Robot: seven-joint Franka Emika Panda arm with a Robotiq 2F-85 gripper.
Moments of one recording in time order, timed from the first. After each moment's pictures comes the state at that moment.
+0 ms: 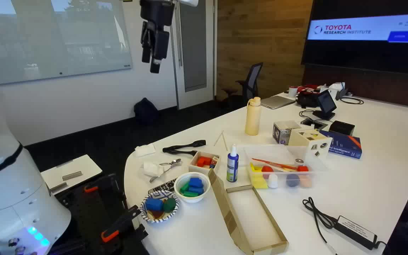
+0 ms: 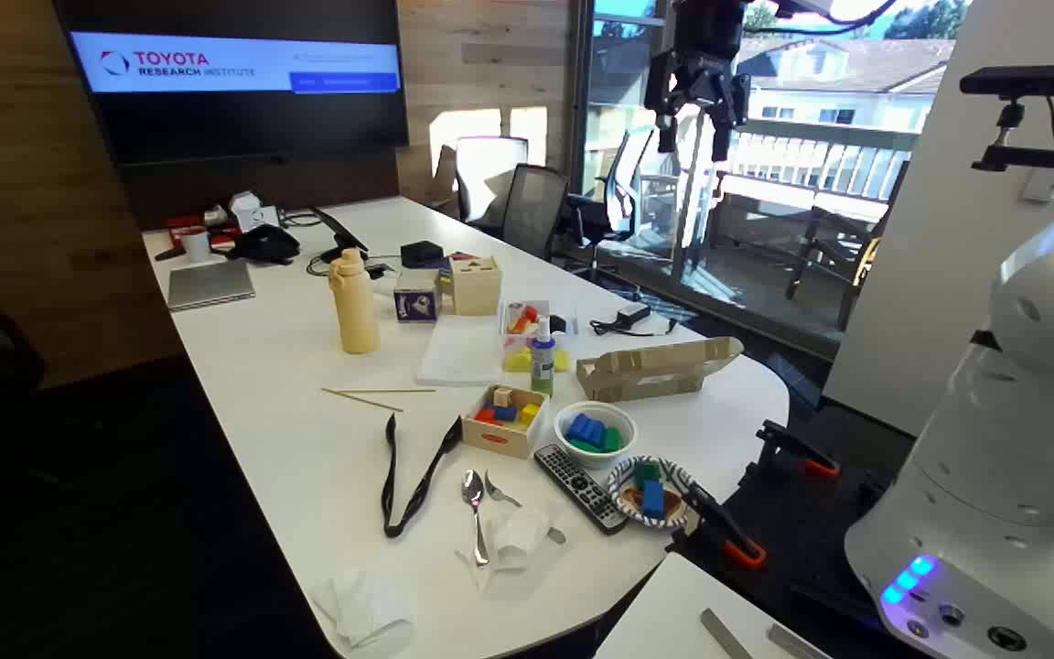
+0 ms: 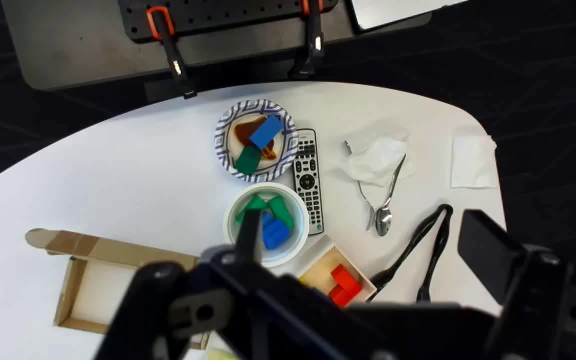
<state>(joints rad) -0.03 -0.43 -0.13 -2.24 0.13 1.59 0.03</state>
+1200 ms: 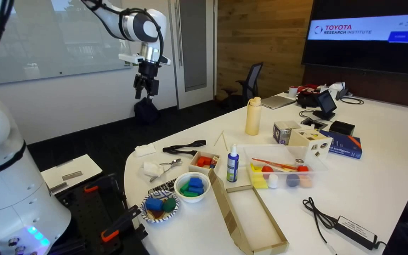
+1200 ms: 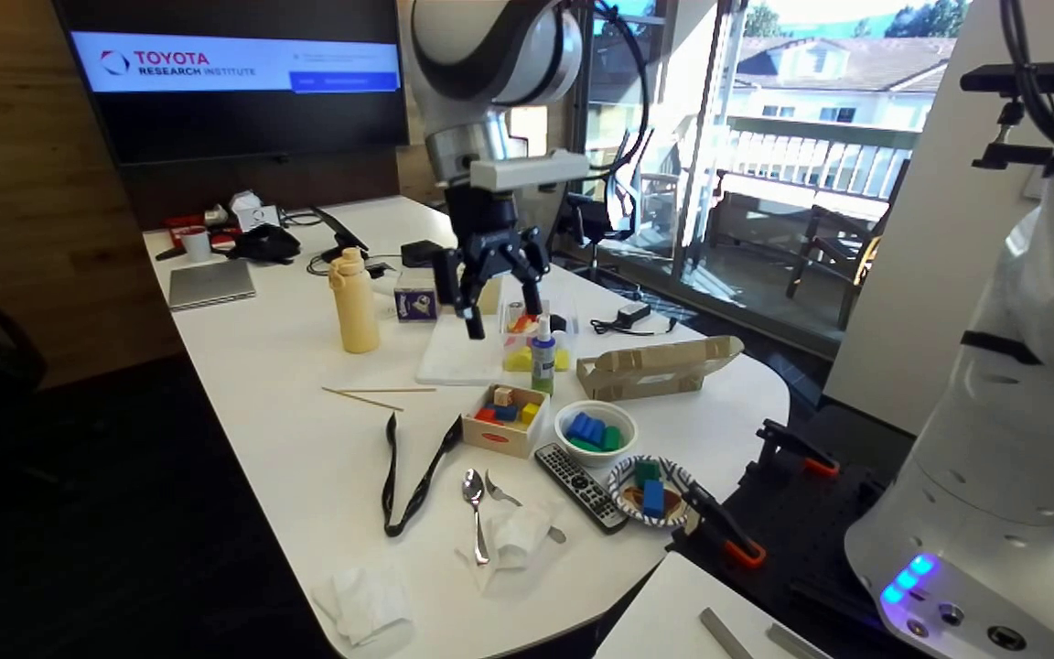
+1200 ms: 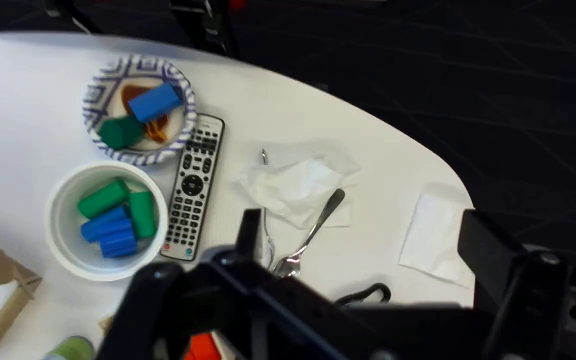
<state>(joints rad) 0.19 0.14 0.23 -2.10 0.11 1.92 0.26</state>
